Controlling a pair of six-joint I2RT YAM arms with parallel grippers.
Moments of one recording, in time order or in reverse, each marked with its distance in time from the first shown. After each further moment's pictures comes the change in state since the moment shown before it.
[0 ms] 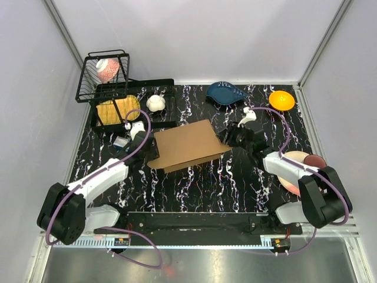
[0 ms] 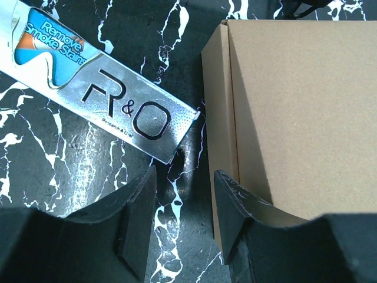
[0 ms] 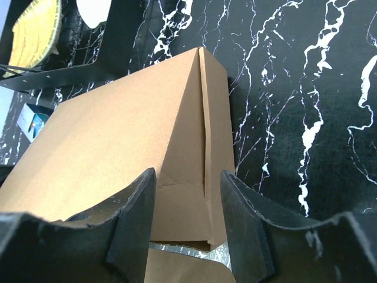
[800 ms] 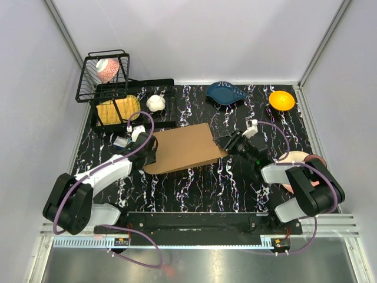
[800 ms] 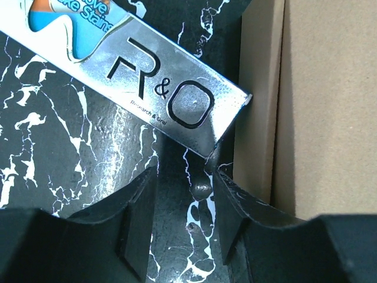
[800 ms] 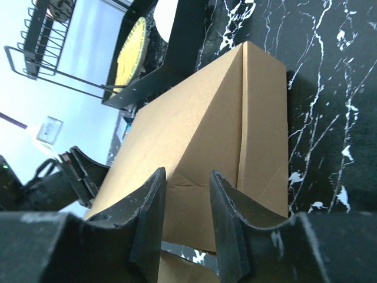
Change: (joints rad) left arm 0.021 0.098 0.009 -0.067 -0.013 0.018; right arm -0.006 0.092 -0.270 0.590 -0.135 0.348
